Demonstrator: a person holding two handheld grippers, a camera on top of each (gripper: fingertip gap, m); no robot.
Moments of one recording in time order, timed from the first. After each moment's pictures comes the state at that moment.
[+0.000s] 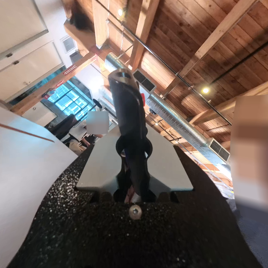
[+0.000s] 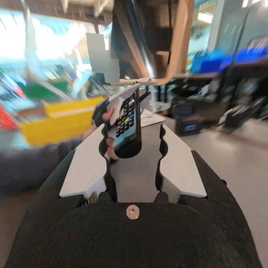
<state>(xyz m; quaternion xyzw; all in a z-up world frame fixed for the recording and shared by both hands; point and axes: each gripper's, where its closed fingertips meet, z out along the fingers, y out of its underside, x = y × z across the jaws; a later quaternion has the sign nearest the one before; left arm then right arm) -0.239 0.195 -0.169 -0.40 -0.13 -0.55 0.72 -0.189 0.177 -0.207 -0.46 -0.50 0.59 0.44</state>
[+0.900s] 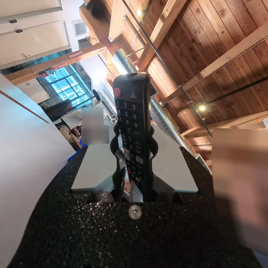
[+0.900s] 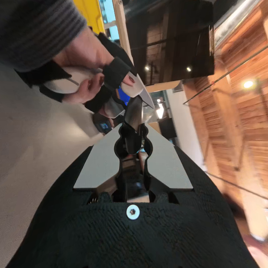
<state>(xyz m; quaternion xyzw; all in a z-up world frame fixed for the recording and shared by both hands) -0.245 0.212 -0.192 -0.40 -0.19 -0.61 0.66 -0.190 0.169 -0.225 -0.11 -0.64 0.00 0.76</state>
